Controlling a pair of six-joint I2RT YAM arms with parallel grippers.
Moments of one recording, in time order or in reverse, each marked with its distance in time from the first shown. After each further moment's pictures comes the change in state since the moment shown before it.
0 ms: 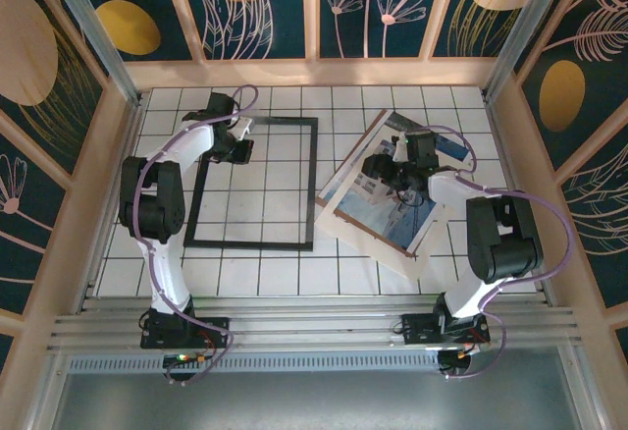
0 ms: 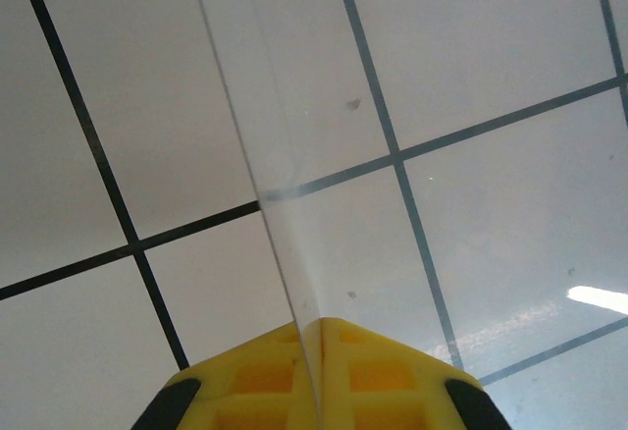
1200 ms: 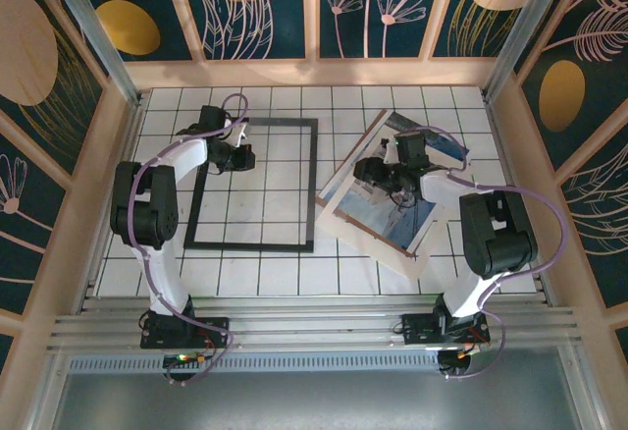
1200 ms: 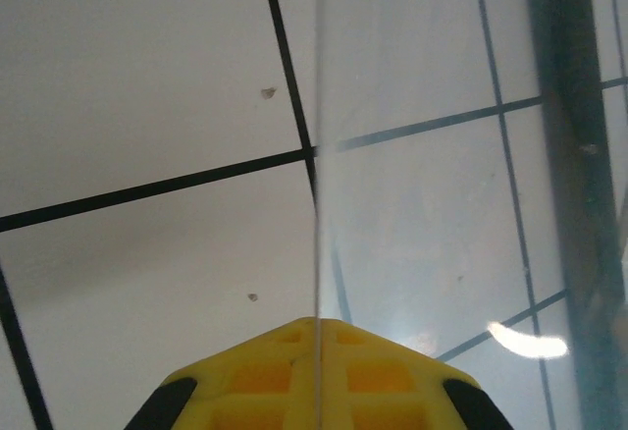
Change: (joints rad) left arm 0.037 -0.077 -0.219 0.244 0.247 -0.176; right arm 0.065 0.040 0.016 0.005 -0.001 -0.008
